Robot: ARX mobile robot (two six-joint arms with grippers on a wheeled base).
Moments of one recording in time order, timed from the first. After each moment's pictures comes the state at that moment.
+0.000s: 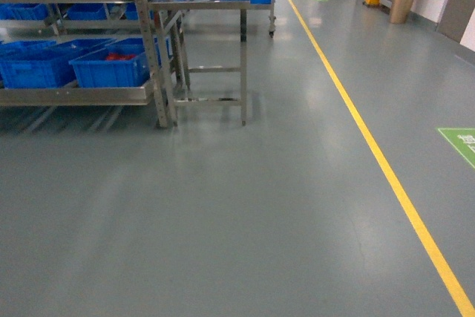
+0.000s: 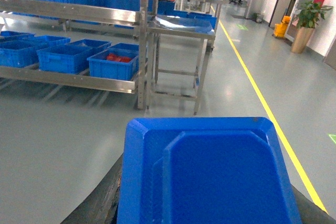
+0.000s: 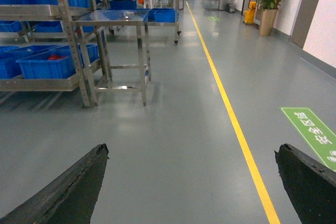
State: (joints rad) left arm -0.38 0.31 0.40 -0.11 -0.44 -0.10; right arm 0.00 0.00 0.01 0.00 0.00 0.00
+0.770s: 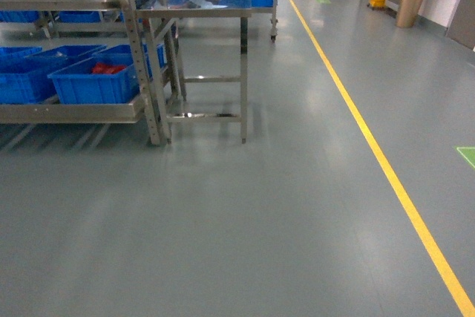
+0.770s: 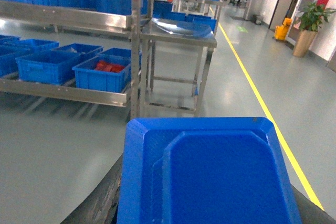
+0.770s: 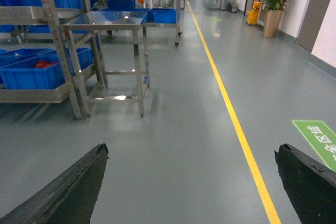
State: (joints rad) left arm -0.38 0.31 0.40 -0.11 -0.44 -0.10; right arm 0.00 0.00 0.01 -0.01 0.00 0.00
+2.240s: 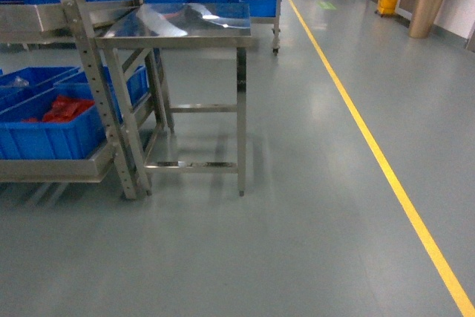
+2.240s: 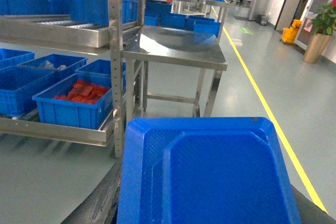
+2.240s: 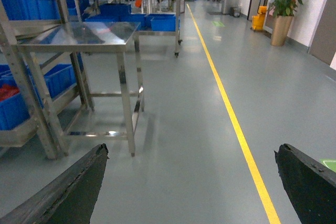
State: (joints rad) left arm -0.38 0.31 0.40 -0.12 -0.44 -0.10; right arm 0.00 0.00 0.01 0.00 0.00 0.00
